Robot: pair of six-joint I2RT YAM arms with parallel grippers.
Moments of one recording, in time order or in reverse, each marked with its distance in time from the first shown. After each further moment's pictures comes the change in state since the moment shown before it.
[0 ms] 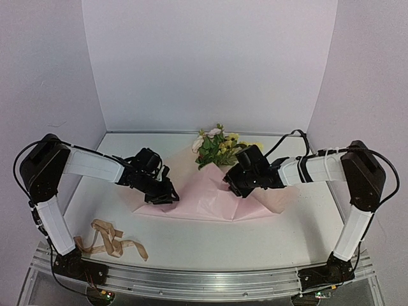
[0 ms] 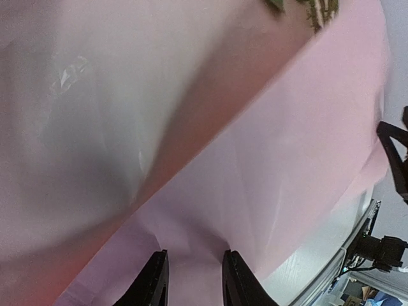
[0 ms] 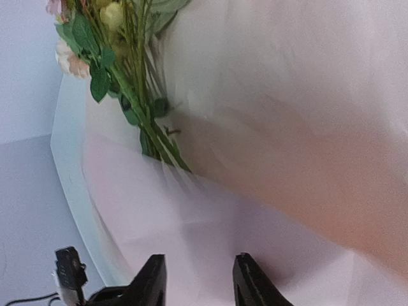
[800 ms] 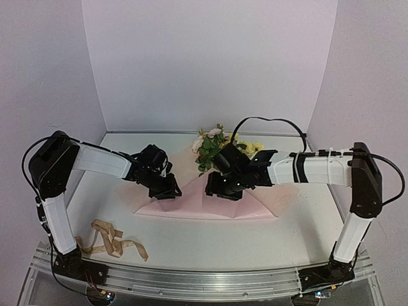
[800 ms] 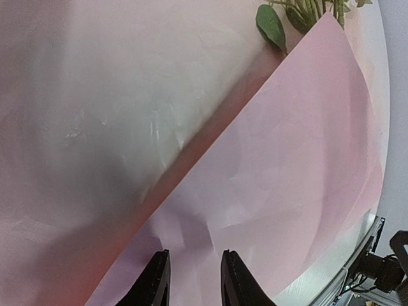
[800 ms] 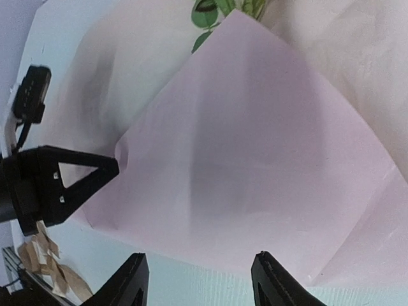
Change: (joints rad) left arm -0.001 0.091 0.105 -0.020 -0.058 0.003; right arm 0.210 0.001 0.240 -0.396 0.091 -0.503
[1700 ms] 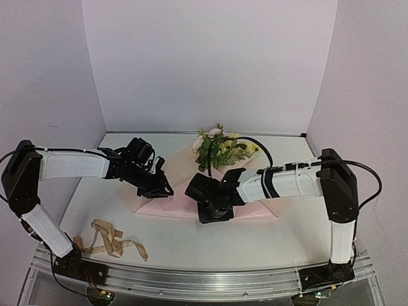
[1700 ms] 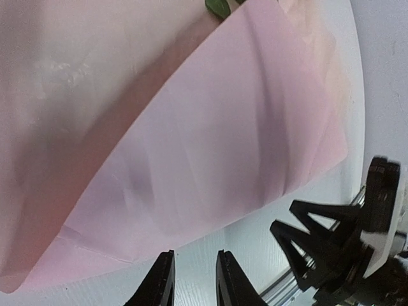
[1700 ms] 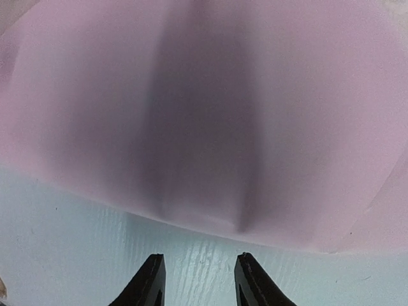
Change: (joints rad) left arm -0.014 -0.279 -0.088 -0.165 0.043 0.031; right arm 0.160 0.209 0.131 -0.228 0.143 -0.023
